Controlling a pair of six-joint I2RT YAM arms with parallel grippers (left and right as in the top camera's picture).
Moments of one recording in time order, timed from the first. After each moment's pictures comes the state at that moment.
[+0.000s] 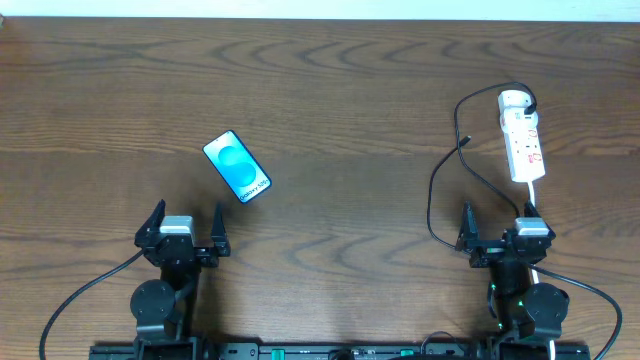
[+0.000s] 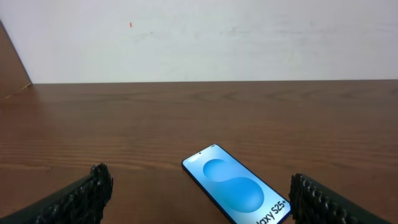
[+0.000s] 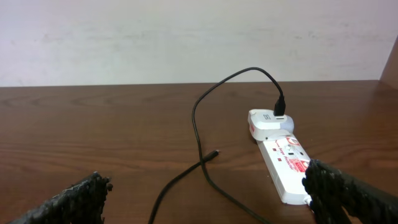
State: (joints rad) left arm 0.04 0.01 0.02 -0.11 0.07 0.02; right arm -0.08 0.01 0.01 -0.06 -0.11 -0.01
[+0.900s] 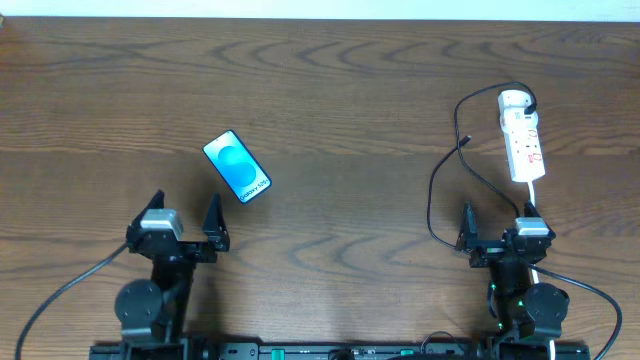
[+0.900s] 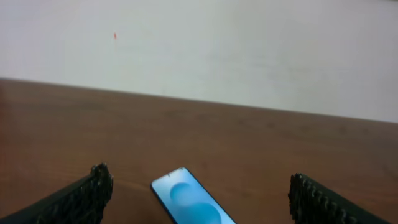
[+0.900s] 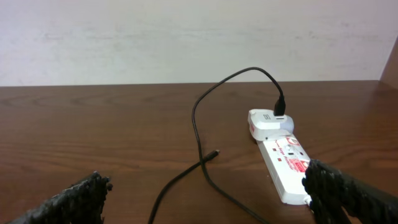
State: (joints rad) left arm 0.04 0.14 0.21 -0.14 0.13 -0.15; right arm -0.08 0.01 0.01 -0.06 -0.11 -0.01
